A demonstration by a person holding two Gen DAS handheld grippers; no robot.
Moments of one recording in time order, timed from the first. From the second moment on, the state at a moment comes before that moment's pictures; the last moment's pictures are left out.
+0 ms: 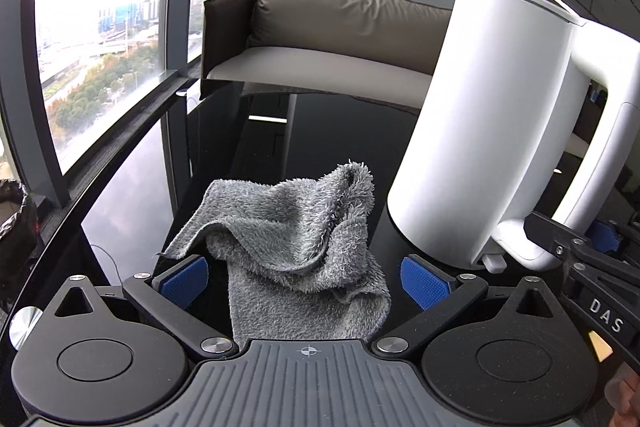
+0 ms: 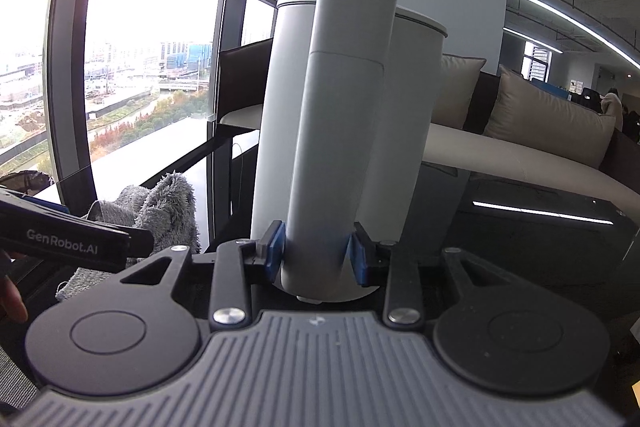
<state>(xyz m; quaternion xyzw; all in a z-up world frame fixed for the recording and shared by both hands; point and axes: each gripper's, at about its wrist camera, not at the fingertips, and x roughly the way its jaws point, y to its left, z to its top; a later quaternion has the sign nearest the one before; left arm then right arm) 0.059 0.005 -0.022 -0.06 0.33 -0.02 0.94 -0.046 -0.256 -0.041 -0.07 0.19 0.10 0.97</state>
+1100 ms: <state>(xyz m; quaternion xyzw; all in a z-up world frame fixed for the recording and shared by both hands) 0.088 -0.015 -0.023 -0.06 0.29 -0.11 0.95 -0.048 -0.257 -0.044 -0.06 0.20 0.11 0.97</state>
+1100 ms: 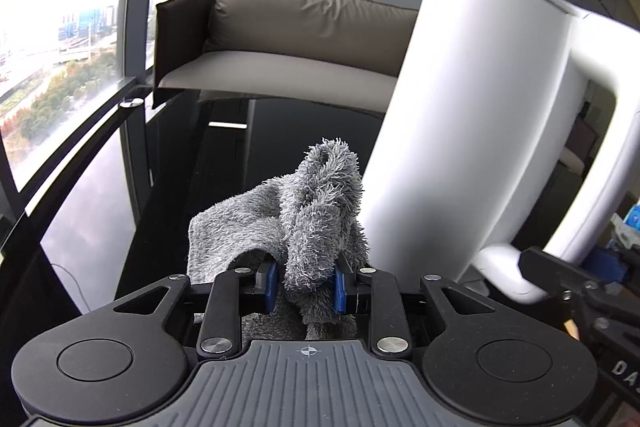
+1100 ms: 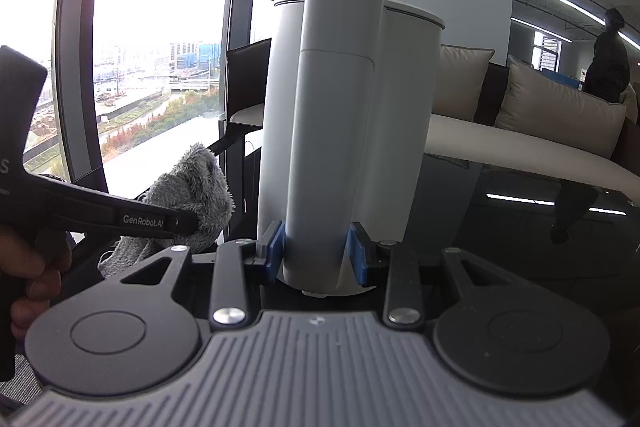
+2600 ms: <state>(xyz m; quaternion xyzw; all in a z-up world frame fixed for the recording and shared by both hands) 0.141 -0.041 -0.034 -0.26 0.31 -0.33 0.85 -0.045 -0.256 -0.044 -0.07 0.21 0.13 0.97</state>
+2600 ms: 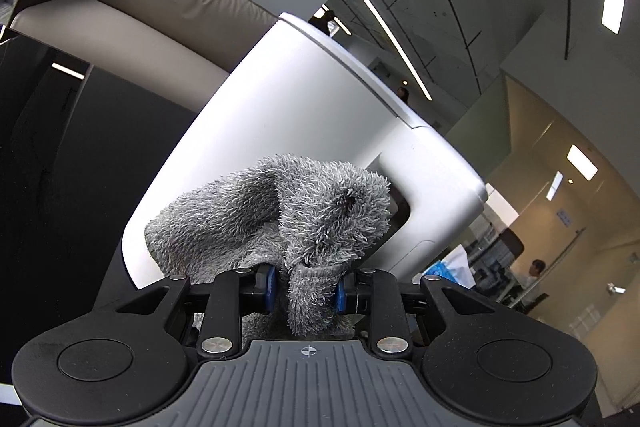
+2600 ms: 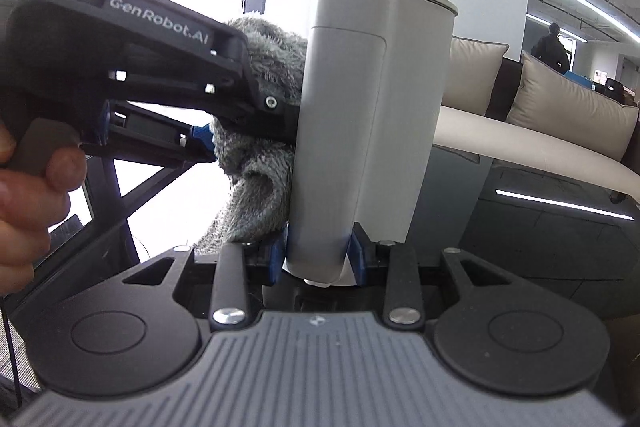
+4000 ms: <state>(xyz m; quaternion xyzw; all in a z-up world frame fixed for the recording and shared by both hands) 0.158 -0.005 -0.064 -0.34 0.31 -0.33 0.82 -0.042 -0.256 -0.046 -0.07 0.22 0.13 0.96</state>
